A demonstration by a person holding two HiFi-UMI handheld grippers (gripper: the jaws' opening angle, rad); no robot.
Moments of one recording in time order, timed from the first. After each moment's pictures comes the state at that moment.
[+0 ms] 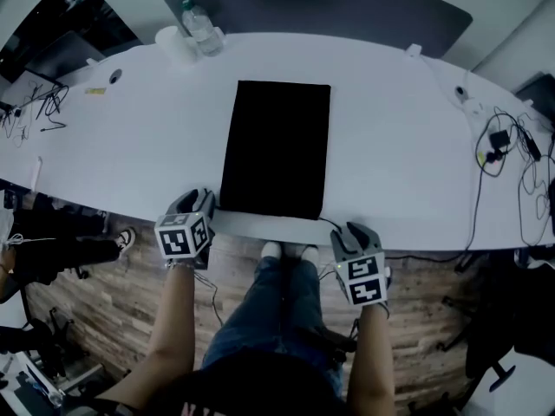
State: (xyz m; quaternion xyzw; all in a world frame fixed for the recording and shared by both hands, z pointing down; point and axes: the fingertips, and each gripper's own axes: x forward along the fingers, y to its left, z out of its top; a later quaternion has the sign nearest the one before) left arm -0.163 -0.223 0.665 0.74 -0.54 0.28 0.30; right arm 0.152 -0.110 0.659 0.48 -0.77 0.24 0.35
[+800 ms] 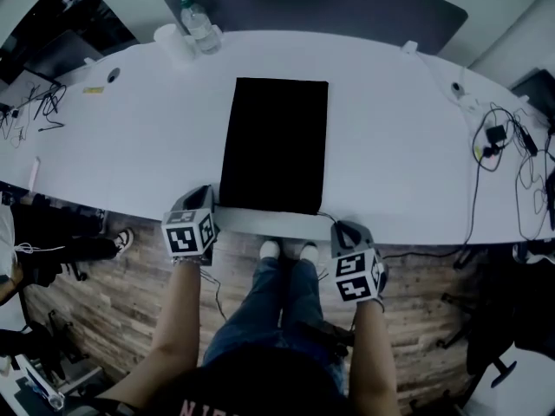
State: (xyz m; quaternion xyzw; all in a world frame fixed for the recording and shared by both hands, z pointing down) left arm -0.149 -0.223 0.664 0.75 -0.54 0.28 0.27; right arm 0.144 -0.108 0.661 0.49 -0.75 0.20 0.39
